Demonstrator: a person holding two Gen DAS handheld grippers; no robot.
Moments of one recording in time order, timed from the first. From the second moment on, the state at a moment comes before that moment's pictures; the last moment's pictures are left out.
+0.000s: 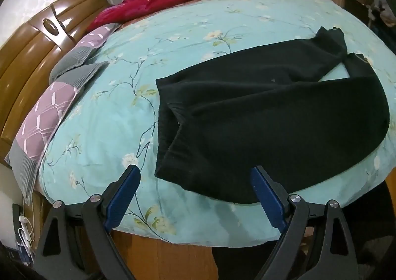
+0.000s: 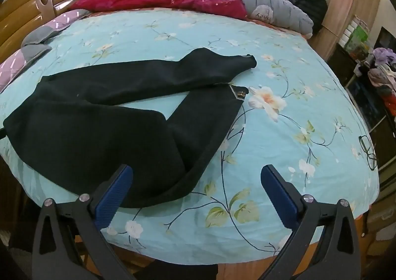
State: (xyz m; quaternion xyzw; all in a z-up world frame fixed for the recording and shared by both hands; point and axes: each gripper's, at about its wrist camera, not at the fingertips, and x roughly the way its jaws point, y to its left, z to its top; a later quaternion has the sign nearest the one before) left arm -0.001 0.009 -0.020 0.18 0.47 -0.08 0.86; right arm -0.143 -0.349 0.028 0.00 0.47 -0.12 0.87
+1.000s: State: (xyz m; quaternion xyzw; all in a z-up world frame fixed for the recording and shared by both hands) left arm -0.022 -0.004 -0.014 0.19 0.46 -0.09 0.86; right arm -0.164 -0.356 0.039 0.00 0.47 -0.12 0.88
